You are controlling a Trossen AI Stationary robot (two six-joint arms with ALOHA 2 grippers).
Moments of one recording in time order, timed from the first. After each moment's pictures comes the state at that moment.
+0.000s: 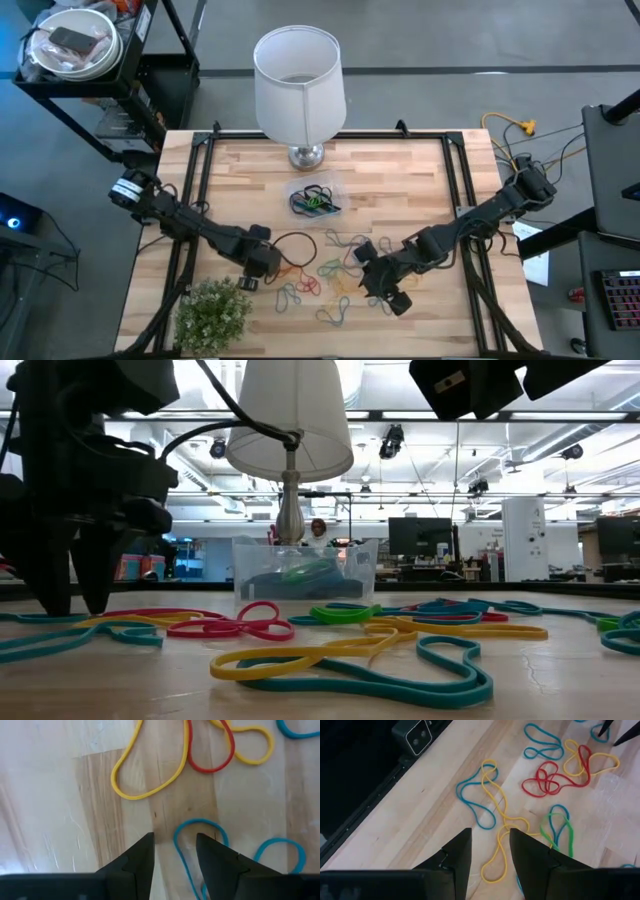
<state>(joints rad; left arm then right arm) -0.40 1.55 0.79 -0.58 -0.07 -0.24 0.47 1.56 1.07 -0.38 -0.05 -0.05</state>
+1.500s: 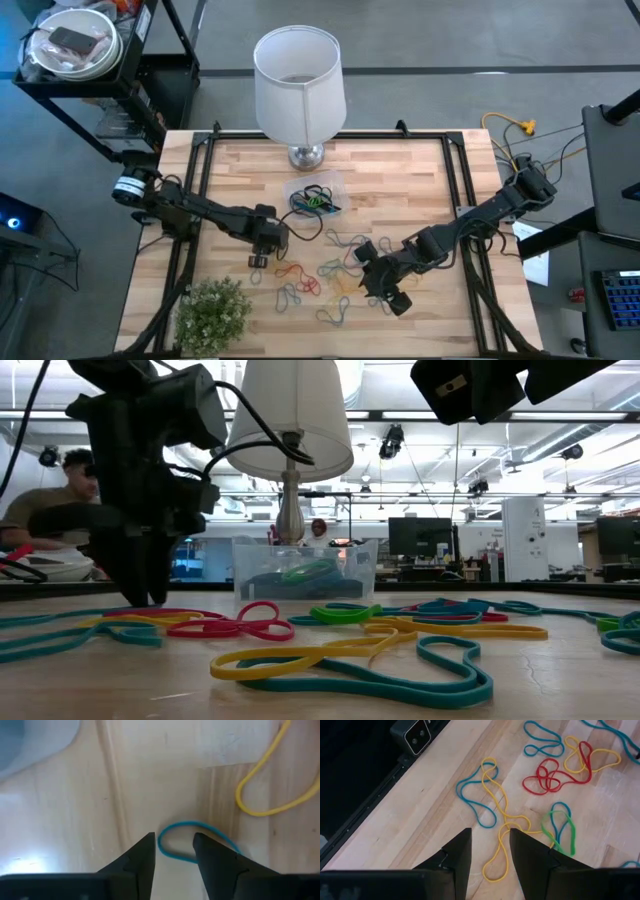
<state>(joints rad) -0.19 1.55 0.78 -0.58 -0.12 -0.07 0.47 1.56 1.06 -0.38 -0.05 -0.03</state>
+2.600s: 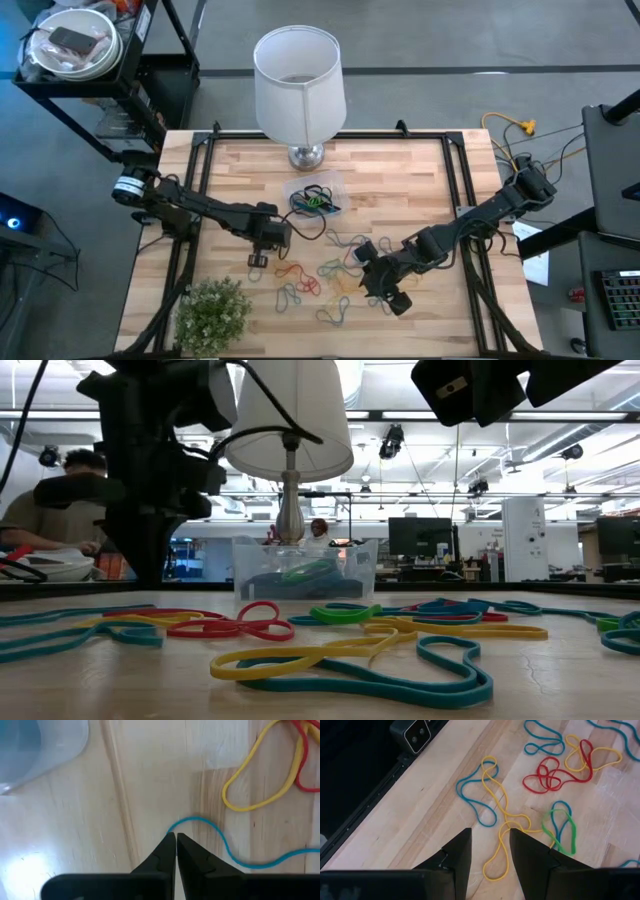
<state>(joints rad) -0.18 1.54 0.89 -0.72 -0.12 -0.05 0.47 1.56 1.06 -0.38 -0.05 -0.03</state>
